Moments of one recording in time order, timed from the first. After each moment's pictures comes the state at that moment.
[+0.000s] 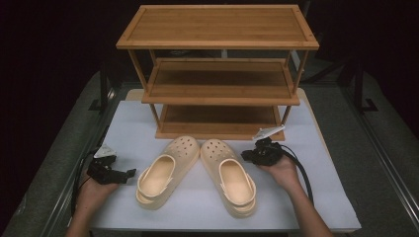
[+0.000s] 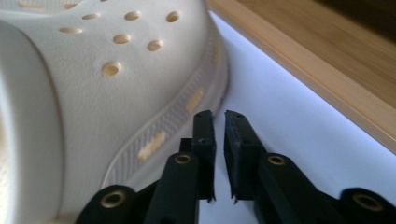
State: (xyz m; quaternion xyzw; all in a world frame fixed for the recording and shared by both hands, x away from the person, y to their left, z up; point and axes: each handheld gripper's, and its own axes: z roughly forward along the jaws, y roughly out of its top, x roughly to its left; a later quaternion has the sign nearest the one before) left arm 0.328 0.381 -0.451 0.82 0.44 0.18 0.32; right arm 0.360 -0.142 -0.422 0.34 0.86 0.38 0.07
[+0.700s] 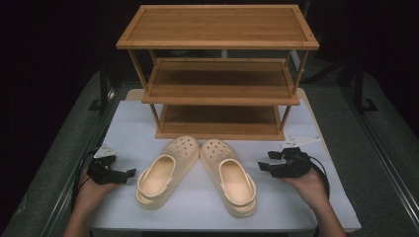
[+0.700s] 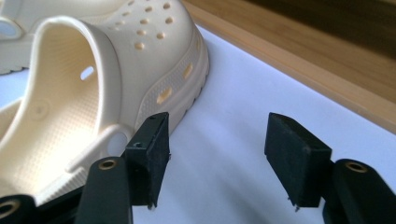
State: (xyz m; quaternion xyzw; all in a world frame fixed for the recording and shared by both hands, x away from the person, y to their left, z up) left arm 0.327 0.380 -0.450 0.82 0.44 0.18 0.32; right arm 0.309 -0.191 -0.399 0.38 0.82 0.42 0.10
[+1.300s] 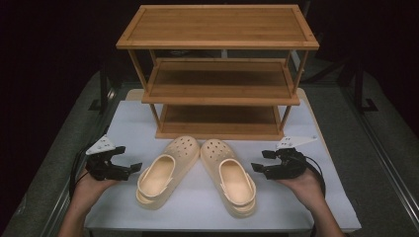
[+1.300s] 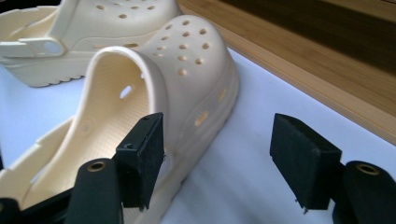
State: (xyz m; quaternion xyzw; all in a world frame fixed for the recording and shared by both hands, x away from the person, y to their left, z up) left arm 0.309 0.342 -0.384 0.82 0.36 0.16 0.42; right arm 0.302 -0.174 -0.385 0.36 0.82 0.44 0.08
